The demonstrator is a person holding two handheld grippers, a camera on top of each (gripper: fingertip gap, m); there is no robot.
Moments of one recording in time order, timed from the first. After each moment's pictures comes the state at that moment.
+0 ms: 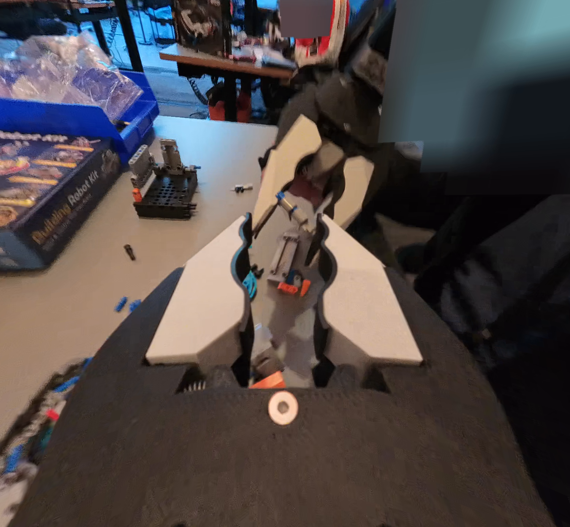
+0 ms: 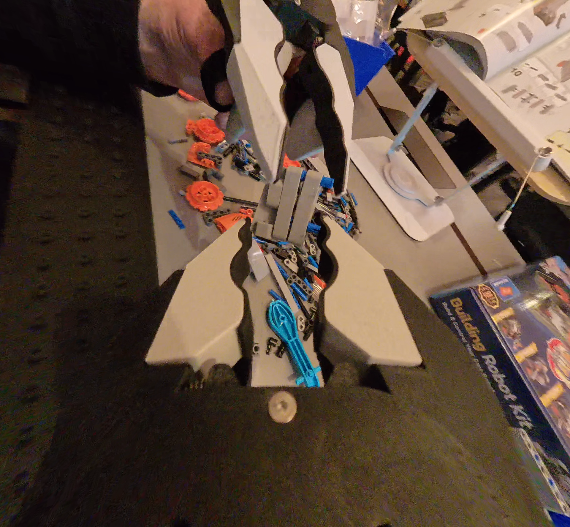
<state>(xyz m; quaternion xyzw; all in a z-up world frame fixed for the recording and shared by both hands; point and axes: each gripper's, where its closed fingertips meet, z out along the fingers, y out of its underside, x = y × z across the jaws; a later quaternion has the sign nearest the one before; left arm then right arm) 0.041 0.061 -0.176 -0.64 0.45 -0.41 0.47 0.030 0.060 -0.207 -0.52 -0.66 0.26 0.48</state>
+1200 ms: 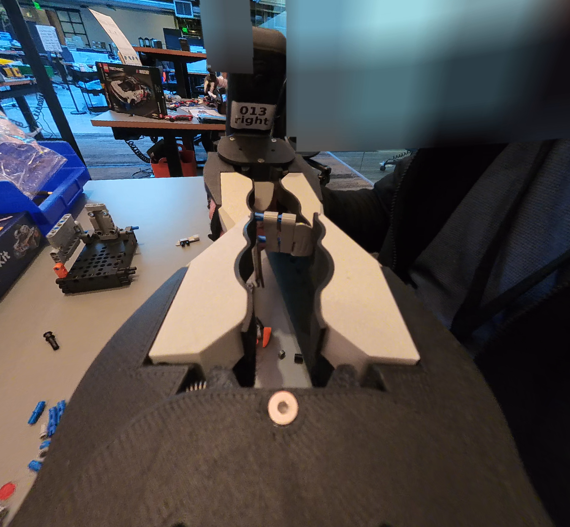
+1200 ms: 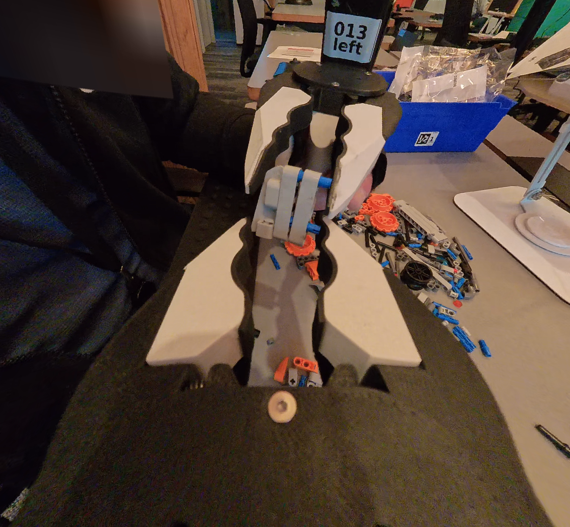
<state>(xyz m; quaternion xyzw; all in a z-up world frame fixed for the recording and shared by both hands) 0.070 0.023 -0.152 -0.53 0.49 -0.50 0.48 0.040 0.013 -0.186 -0.45 -0.64 0.49 0.37</state>
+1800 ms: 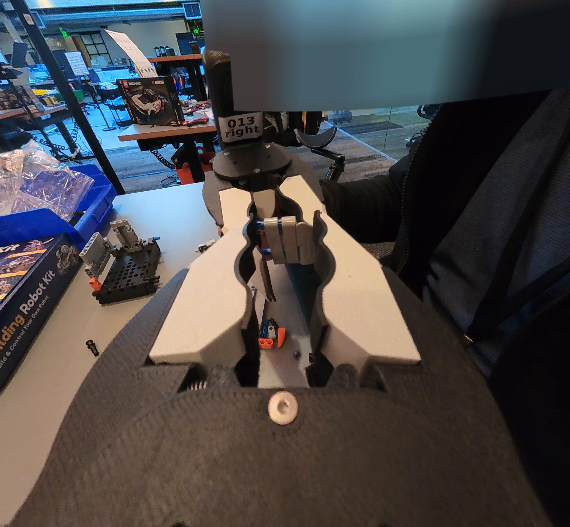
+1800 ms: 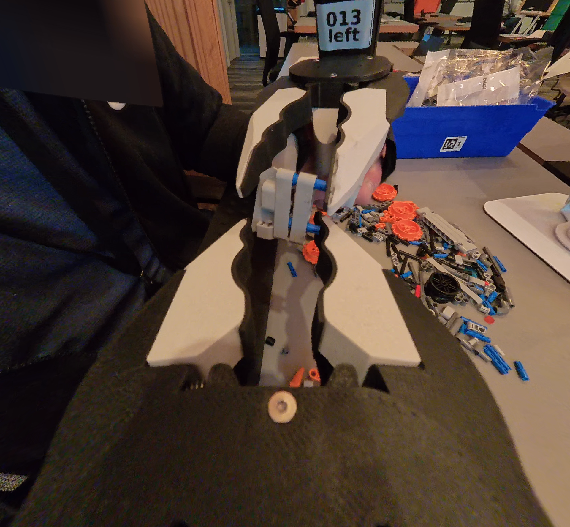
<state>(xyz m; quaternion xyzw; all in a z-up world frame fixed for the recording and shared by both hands) 0.075 0.014 -0.148 -0.52 0.52 -0.44 0.51 0.038 0.001 -0.184 -0.44 -0.64 0.53 0.35</state>
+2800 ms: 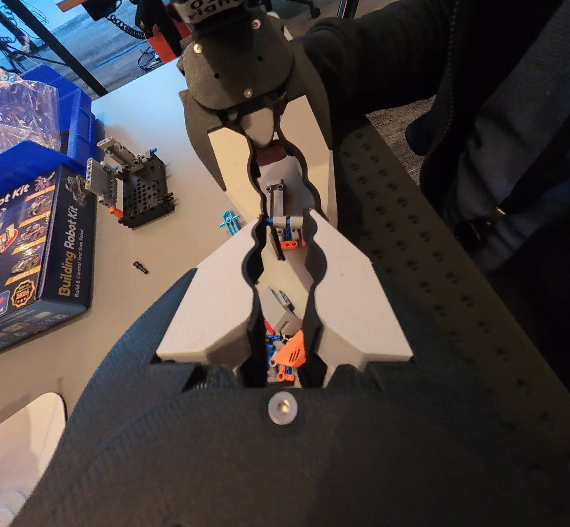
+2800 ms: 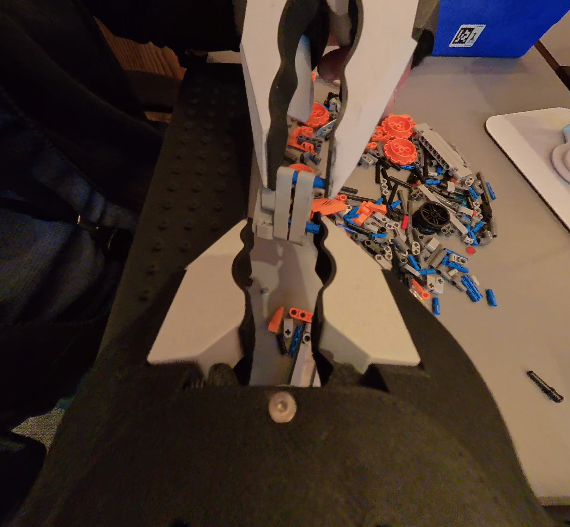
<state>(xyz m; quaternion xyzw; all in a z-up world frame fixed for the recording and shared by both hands) 0.055 0.026 -0.204 -0.58 0.66 -0.25 0.41 0.039 0.017 -0.243 -0.50 -0.71 0.39 0.31</state>
